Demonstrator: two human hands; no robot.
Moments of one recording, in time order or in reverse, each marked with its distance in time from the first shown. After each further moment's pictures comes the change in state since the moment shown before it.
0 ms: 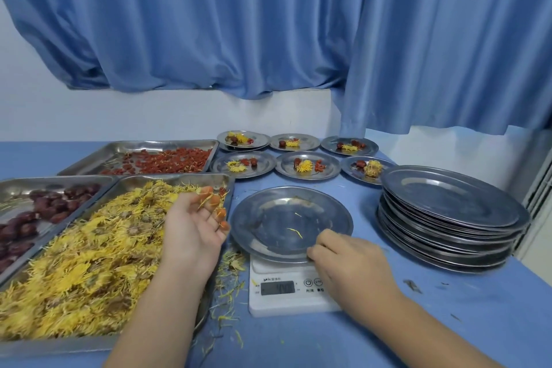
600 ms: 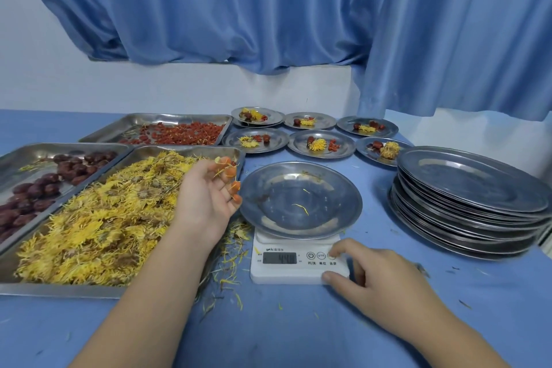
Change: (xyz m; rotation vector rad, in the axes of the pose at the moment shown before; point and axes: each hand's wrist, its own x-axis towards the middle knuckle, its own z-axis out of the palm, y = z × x) left_hand -0.005 -0.005 0.005 0.111 -0.049 -0.023; right_hand -0.043 0.008 -0.023 0.333 -0.465 0.385
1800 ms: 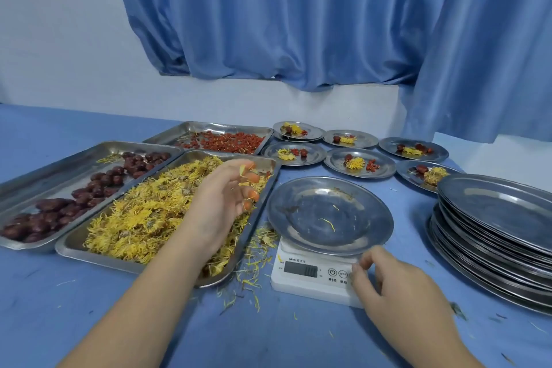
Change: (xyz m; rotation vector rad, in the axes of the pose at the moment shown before) left_hand -0.027 0.022 -0.020 0.313 -0.173 0.290; right_hand 0.014 -0.009 0.005 0.061 0.152 0.024
